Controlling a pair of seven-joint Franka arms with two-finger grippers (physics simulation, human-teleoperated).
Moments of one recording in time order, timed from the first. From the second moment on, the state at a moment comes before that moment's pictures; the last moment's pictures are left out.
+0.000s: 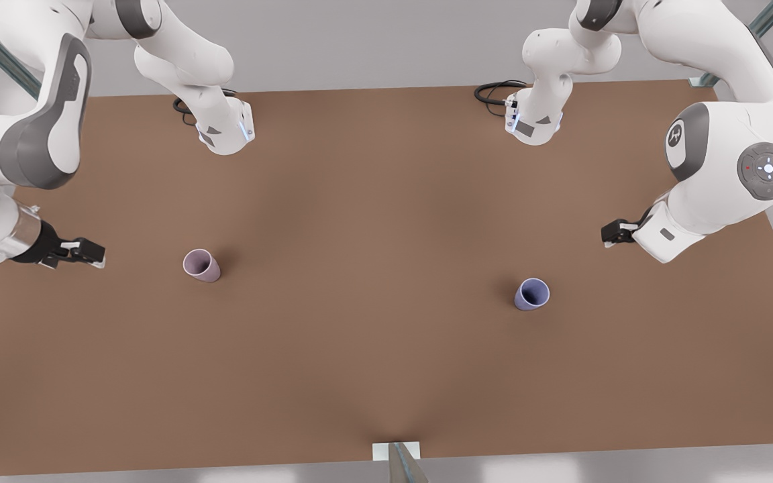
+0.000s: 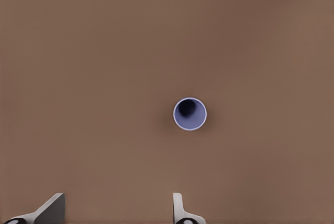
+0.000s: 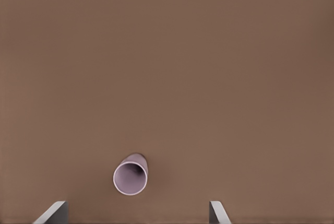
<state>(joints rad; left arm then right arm) -0.12 0.28 0.03 -1.28 0.02 1.45 0.00 -0.14 0.23 0.05 -1.33 -0.03 1.53 -0.06</state>
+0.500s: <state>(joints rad) -0.12 0.31 0.04 -1.29 0.02 1.45 0.00 -0.15 0.09 0.05 -1.88 -0.03 1.72 -0.15</state>
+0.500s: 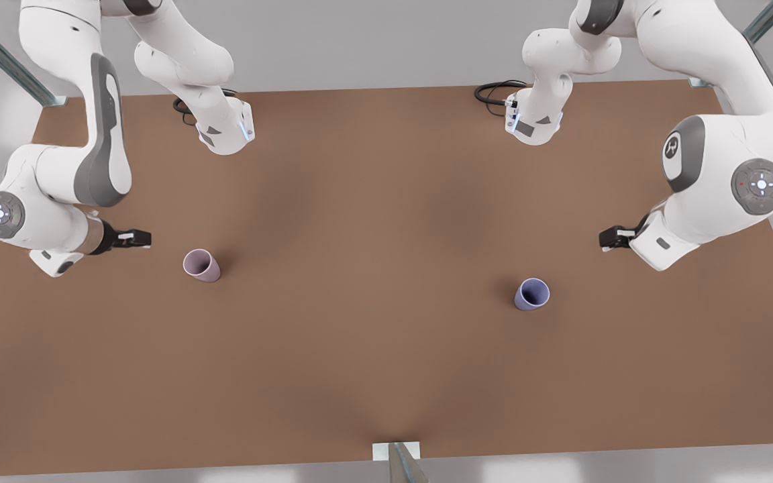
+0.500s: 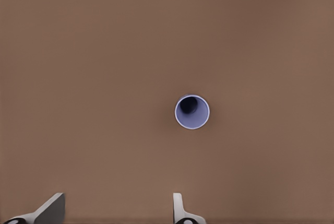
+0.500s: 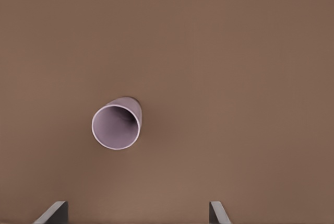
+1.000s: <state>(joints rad) -0.12 0.33 0.04 -1.29 0.02 1.45 0.00 -0.10 0.23 0.04 -2.13 0.06 2.23 -0.24</state>
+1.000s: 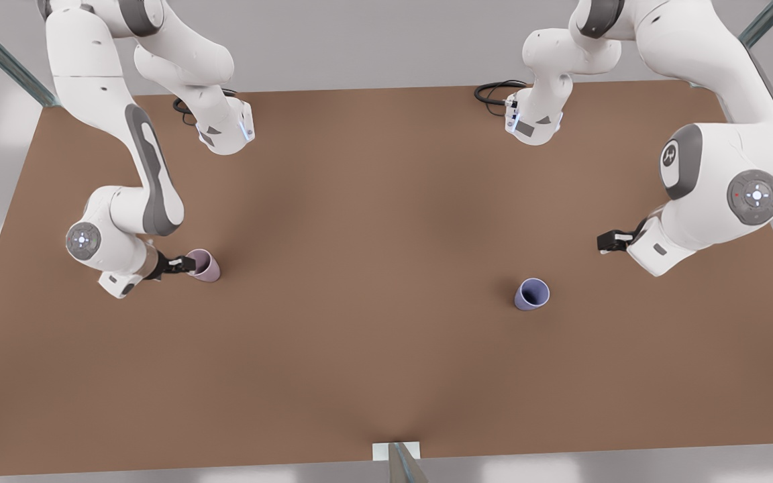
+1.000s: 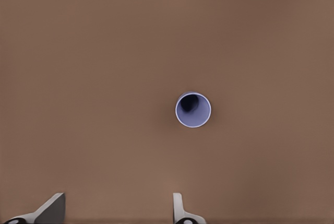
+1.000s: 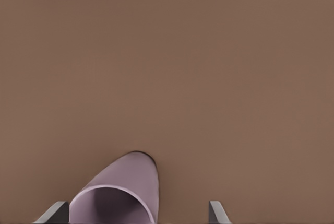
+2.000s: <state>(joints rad) -0.12 0.34 0.04 -1.29 0.02 1.45 0.00 0.03 0.22 0.05 -2.13 0.07 2.43 -0.29</state>
